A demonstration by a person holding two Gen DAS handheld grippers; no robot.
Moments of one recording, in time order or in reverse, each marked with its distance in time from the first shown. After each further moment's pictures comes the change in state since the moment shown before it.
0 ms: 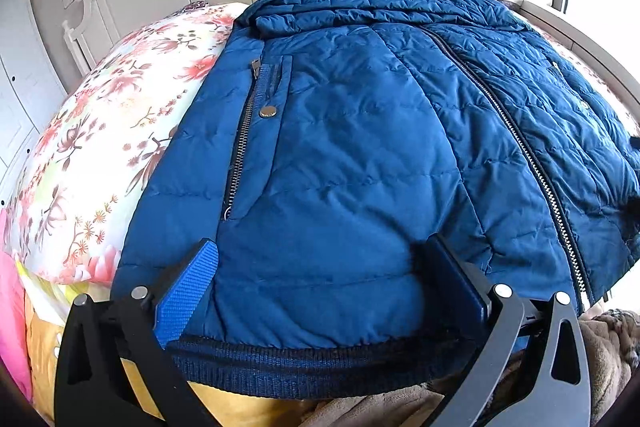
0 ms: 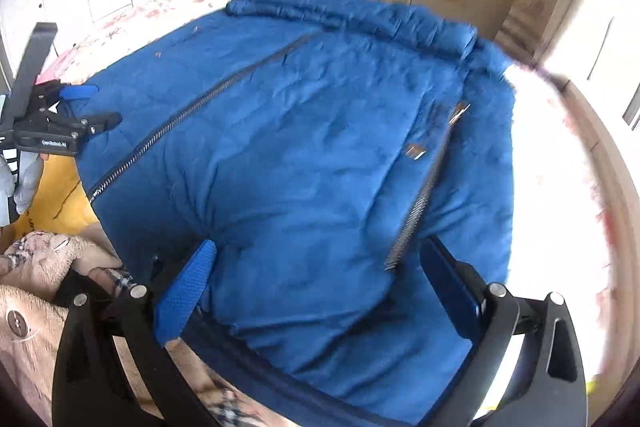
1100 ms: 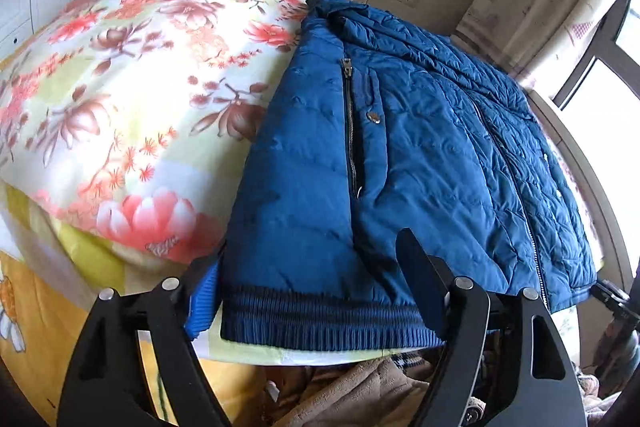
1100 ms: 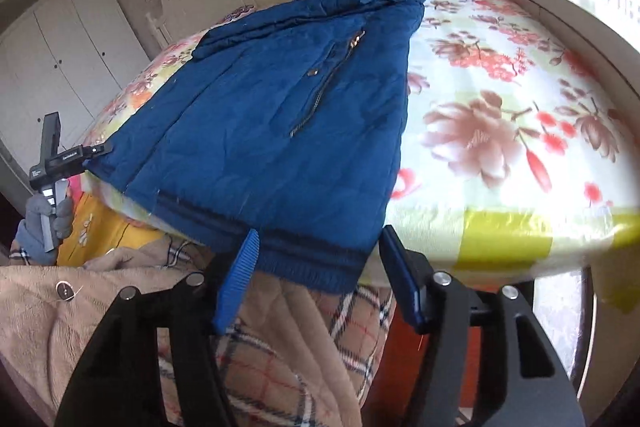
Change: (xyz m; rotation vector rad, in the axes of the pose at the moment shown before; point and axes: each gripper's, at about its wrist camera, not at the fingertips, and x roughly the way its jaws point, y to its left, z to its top) left arm -0.014 0.111 -0.025 -0.347 -0.010 -0.233; right arm -0.045 -0.073 -0.108 0.394 -0.048 0.188
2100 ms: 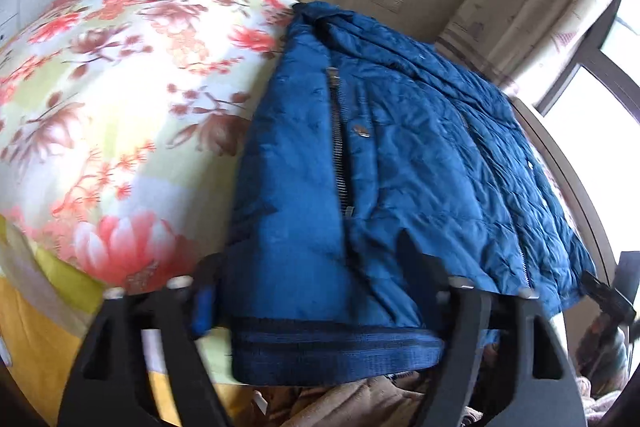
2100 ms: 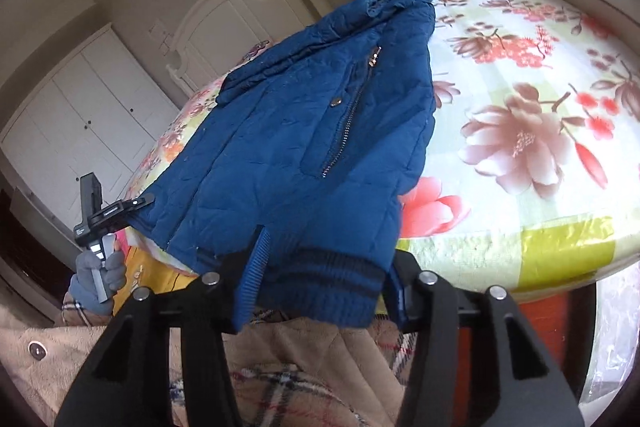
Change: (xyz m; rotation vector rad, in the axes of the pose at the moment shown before) left arm 0.010 -0.001 0.010 0.026 -0.018 -0.081; right arm 0.018 -0.005 0.019 0.154 -0.103 0.177
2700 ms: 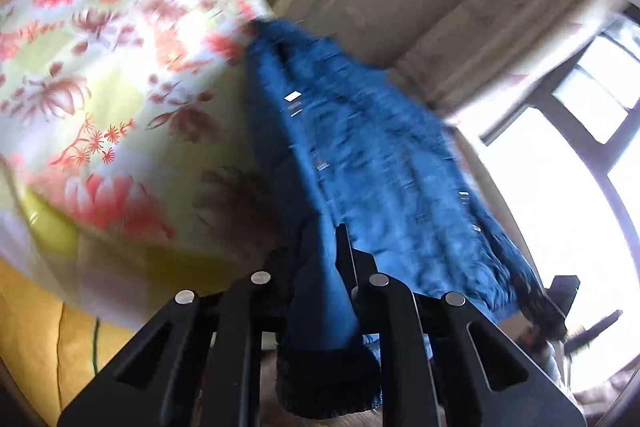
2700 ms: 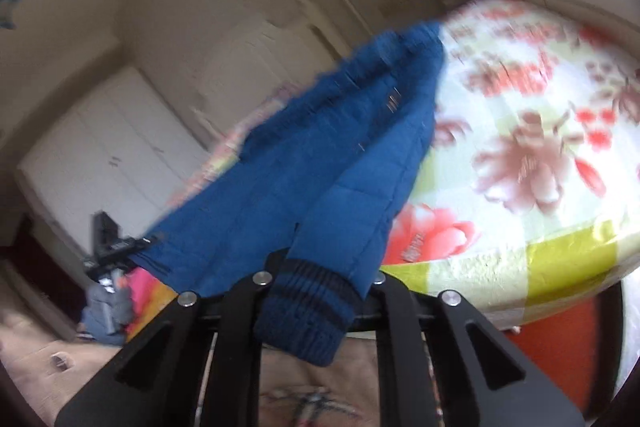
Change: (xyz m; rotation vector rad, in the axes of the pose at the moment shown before) left arm -0.071 -0.005 -0.023 -0.114 -0.065 -0.255; right arm -0.046 0.002 -0.007 -0.001 -0.203 0.169
